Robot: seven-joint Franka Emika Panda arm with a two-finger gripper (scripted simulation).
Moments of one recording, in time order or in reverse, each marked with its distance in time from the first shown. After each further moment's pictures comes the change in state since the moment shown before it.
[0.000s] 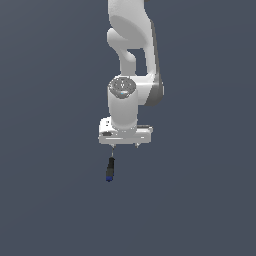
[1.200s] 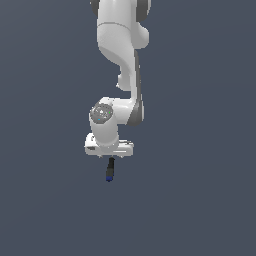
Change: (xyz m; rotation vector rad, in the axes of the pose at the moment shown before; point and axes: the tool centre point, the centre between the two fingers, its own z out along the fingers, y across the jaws) arm 0.007 0.070 0.081 -0.011 -0.012 0.044
